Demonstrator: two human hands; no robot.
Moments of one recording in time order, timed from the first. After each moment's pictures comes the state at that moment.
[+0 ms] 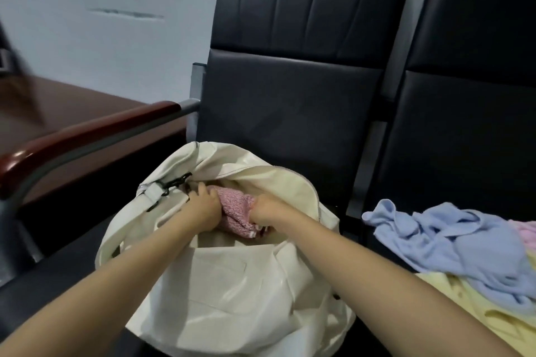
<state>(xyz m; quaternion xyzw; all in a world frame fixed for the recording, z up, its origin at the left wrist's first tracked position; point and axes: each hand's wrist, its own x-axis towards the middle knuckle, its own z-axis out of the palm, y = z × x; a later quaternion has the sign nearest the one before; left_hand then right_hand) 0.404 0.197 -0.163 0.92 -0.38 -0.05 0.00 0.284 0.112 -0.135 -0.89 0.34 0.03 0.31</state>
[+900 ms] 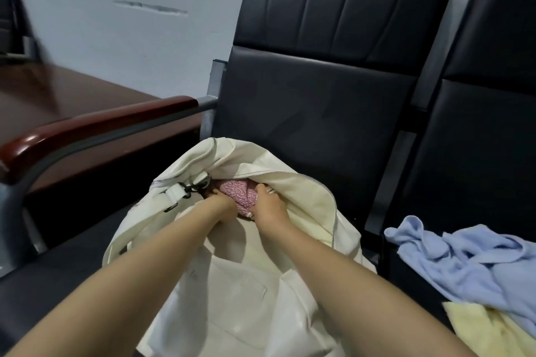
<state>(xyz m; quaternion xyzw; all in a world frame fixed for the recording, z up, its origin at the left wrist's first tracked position) 0.412 0.171 -0.165 0.94 -0.30 -0.19 0.00 0.332 0.107 -0.180 -0.92 0.34 -0.11 0.16</state>
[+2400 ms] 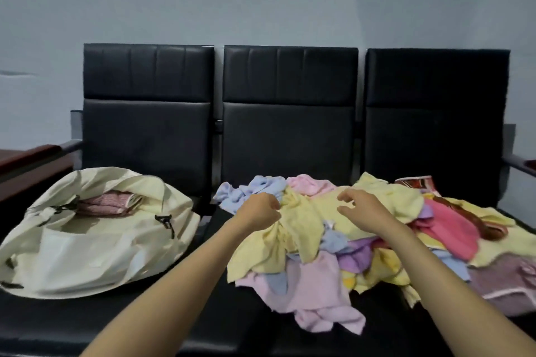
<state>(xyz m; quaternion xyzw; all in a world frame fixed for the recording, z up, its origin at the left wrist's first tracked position) -0.053 0.181 -0.049 0.73 -0.64 -0.13 0.19 -0.282 0.119 -0.038 -0.80 0.54 -0.20 0.16</state>
